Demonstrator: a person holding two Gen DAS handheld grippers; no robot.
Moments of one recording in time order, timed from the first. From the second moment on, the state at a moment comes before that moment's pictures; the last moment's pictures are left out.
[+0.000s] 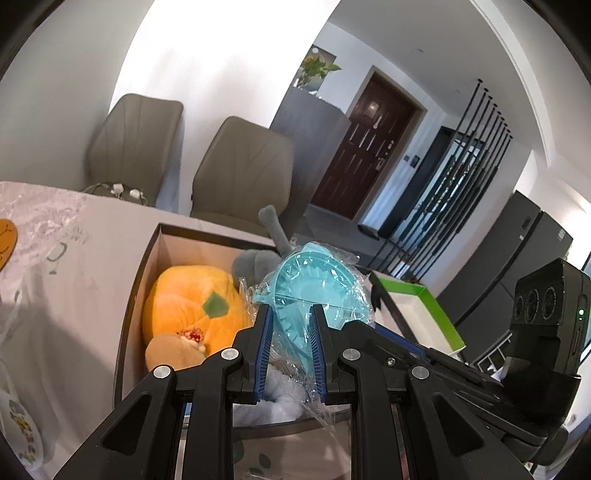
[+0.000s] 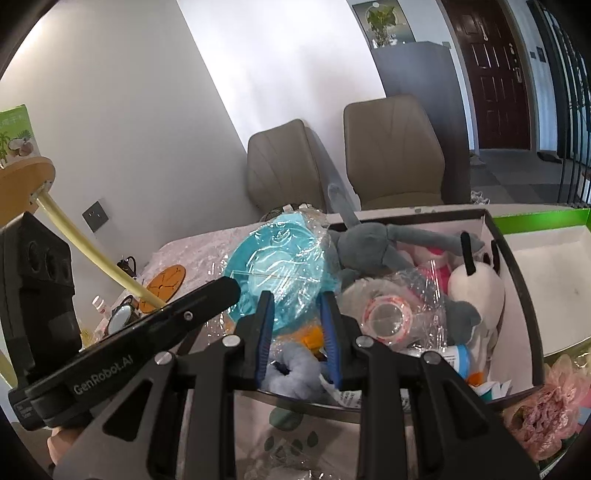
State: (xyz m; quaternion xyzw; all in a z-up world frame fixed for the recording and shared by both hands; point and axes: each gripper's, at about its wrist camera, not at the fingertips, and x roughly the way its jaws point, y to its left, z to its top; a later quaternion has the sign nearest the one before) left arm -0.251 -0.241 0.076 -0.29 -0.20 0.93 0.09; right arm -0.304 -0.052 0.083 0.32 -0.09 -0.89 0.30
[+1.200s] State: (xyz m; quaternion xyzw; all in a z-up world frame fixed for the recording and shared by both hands) left arm -0.239 -0.255 0.084 -0.28 -0.21 0.93 0.05; right arm -0.282 0.000 0.120 0.25 -0.15 -0.92 0.27
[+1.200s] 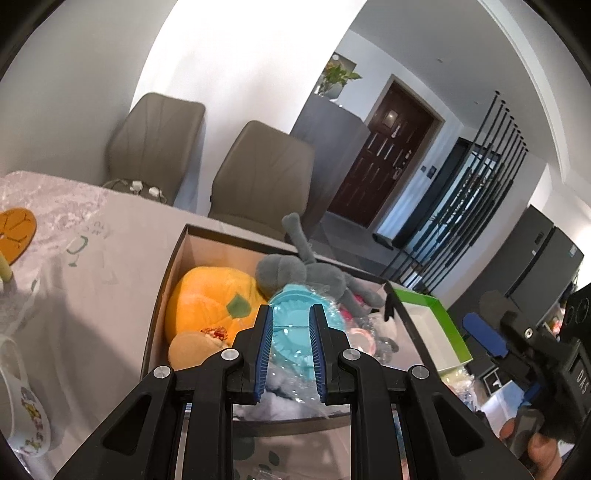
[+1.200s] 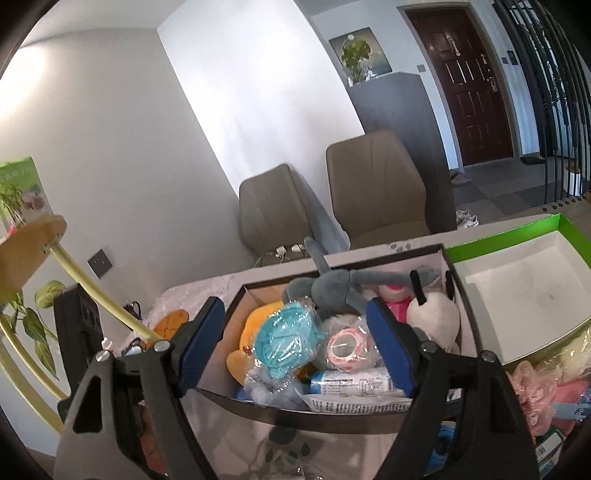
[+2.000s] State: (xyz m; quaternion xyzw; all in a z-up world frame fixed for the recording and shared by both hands) left arm -0.174 -0.246 0.145 -0.18 -0.18 0.97 0.05; right arm -0.219 0.073 0.174 0.16 -0.21 -0.92 0.28
